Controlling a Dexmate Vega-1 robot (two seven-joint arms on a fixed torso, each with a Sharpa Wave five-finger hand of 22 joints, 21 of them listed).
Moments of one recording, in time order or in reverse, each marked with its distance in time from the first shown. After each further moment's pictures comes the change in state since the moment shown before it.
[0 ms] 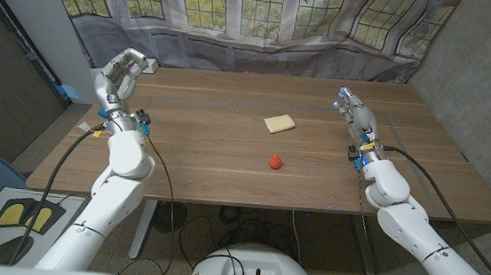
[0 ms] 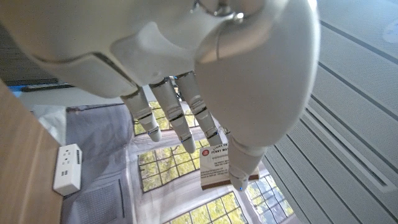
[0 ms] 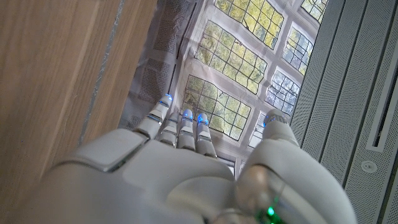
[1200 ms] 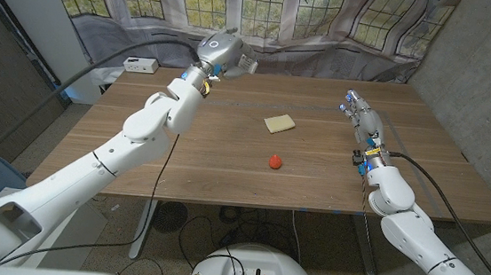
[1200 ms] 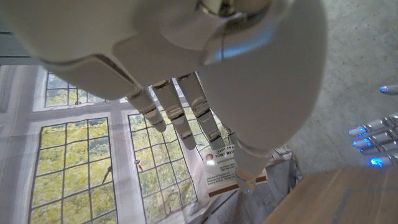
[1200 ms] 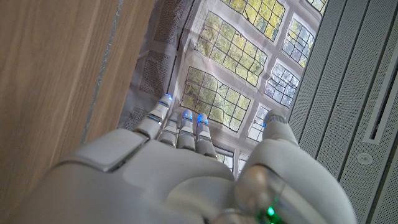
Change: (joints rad) left arm -0.453 0.334 0.491 -0.209 1.062 0.657 -0.691; left_hand -0.020 -0.020 -0.009 0.009 -0.009 -0.012 -0.022 -0.009 0.005 0.037 0.000 -0.020 -0.006 -0.102 0.023 -0.012 0.000 -0.153 -0.108 -0.020 -0.003; right arm -0.058 -0.003 0.032 -0.041 -0.014 0.016 -0.037; right_hand 0.000 0.000 0.000 0.000 0.000 0.000 0.000 0.000 0.000 0.000 0.000 0.000 0.000 0.000 0.000 0.000 0.000 0.000 0.000 0.000 0.000
